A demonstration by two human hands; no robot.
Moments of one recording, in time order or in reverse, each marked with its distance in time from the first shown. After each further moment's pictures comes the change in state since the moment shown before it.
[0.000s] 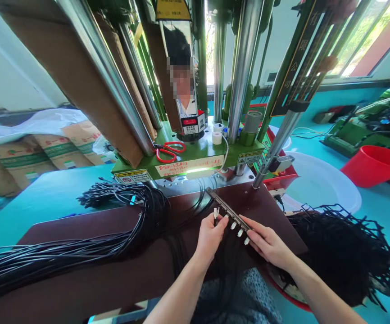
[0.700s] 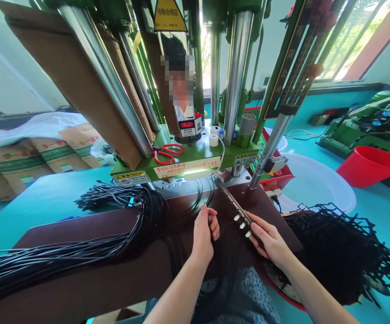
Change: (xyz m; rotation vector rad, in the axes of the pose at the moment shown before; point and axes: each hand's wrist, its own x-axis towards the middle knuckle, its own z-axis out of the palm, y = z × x) left_hand -0.001 0.011 0.001 -0.425 0.083 -0.015; right_hand -0.002 0.003 0.001 0.220 0.185 0.035
